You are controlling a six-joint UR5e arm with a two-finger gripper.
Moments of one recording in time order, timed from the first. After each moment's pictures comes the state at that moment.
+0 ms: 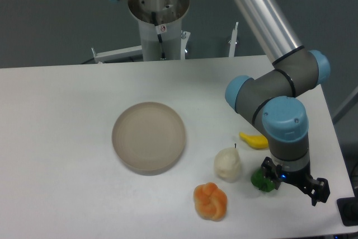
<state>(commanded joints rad) 2.35 -2.31 -1.15 -0.86 1.71 1.17</state>
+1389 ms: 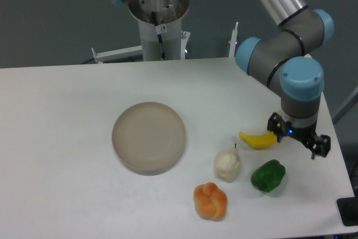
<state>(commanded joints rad) 2.50 -2.11 -1.44 -1.03 1.71 1.39</state>
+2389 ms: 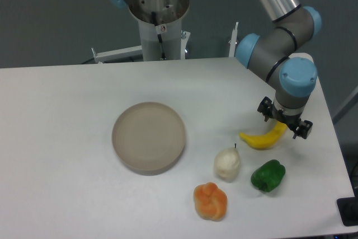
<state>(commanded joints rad) 2.53 -2.14 -1.61 -0.90 1.71 1.42</state>
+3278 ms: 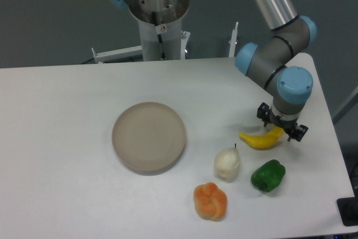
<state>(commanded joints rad) 2.55 -2.16 -1.62 -0.86 1.70 1.41</state>
